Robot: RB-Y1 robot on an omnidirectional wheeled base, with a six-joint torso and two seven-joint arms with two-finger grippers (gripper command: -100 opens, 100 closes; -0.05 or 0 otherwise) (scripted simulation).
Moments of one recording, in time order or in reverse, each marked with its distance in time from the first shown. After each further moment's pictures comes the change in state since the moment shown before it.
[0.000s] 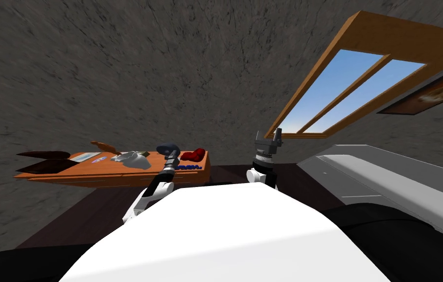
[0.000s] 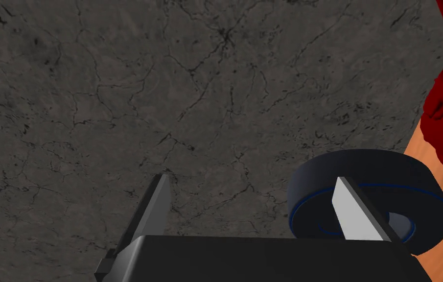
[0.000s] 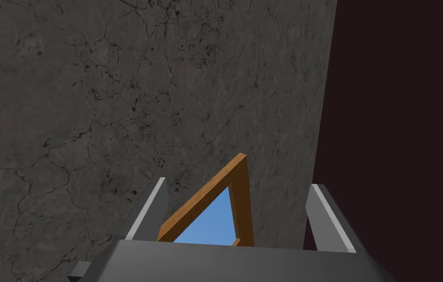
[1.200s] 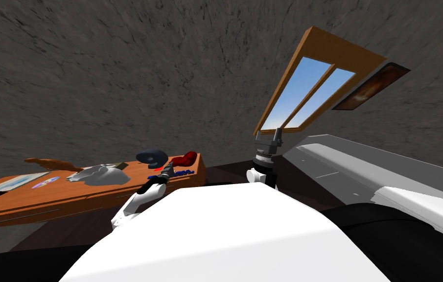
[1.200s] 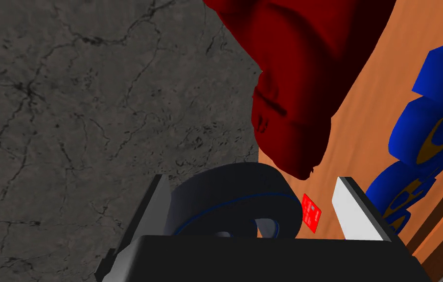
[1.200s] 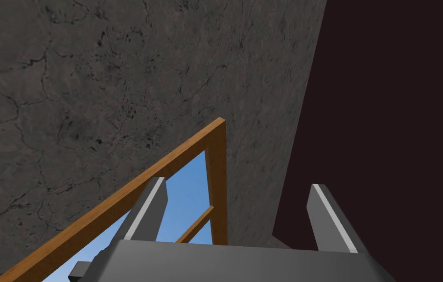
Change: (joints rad) left arm -0.045 0.114 0.066 0.240 0.147 0.341 -0.050; right arm 0.000 0.000 0.000 0.000 0.000 0.000 0.000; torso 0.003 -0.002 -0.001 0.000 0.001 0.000
